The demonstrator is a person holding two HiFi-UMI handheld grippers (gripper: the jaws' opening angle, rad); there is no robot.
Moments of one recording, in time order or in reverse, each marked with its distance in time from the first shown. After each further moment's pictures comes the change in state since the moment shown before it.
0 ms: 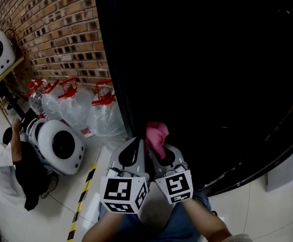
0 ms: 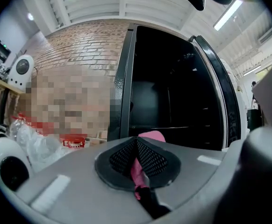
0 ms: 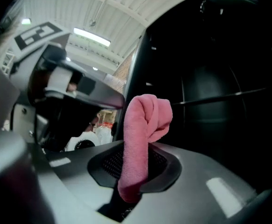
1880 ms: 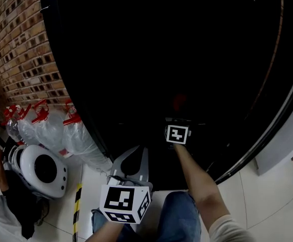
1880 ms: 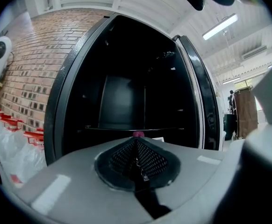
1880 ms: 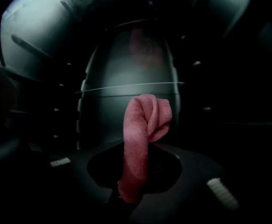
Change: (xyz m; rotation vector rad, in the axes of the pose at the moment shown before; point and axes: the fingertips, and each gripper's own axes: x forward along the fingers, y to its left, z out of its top) left arm 0.021 -0.087 0.000 0.002 0.033 -0.267; right arm 0.016 -0.297 -0.083 0.186 0.210 -0.733
